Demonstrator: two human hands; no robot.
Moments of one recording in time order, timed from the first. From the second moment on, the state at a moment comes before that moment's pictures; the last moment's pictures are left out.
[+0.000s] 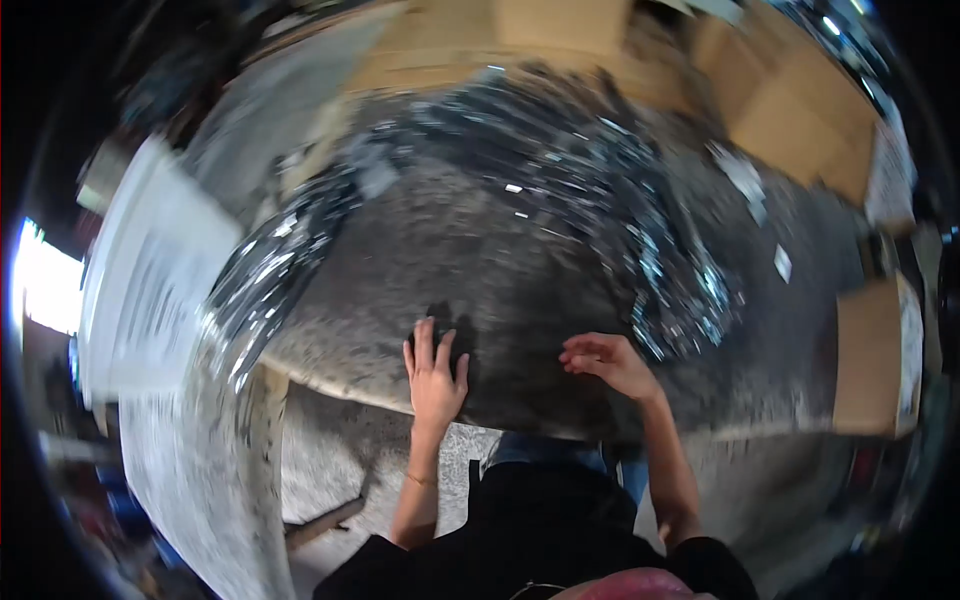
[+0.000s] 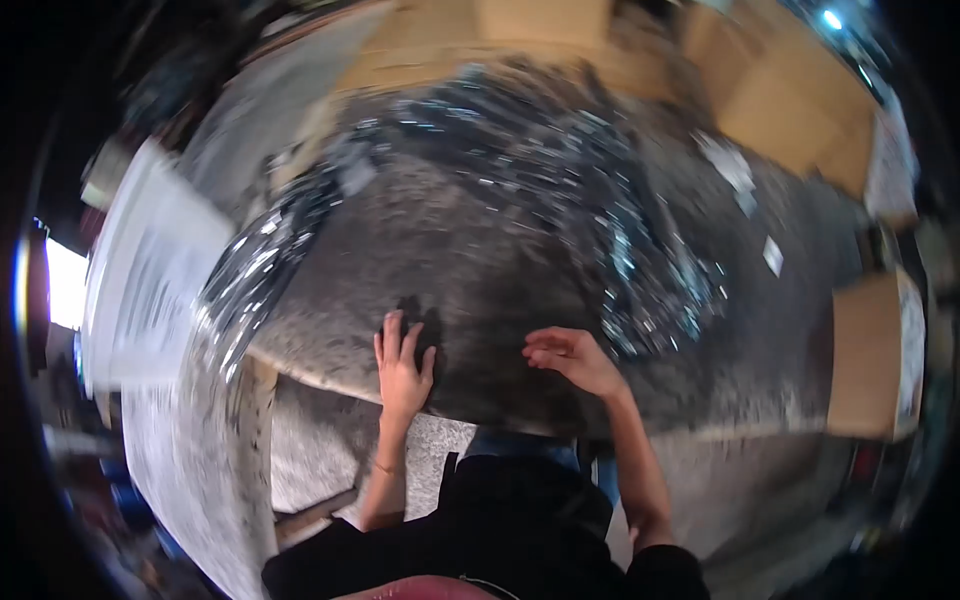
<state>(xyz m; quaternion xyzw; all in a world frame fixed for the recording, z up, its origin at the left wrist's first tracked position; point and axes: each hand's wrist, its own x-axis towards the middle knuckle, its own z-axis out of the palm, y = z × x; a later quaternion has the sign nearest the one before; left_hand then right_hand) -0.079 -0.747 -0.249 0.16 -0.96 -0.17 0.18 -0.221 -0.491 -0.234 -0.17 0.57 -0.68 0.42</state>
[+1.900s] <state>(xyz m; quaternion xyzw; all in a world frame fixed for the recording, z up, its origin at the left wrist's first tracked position) -0.156 -0.491 -0.163 -0.15 -0.77 -0.62 -0.07 -0.145 -0.313 -0.194 0.06 0.59 -0.79 -0.12</state>
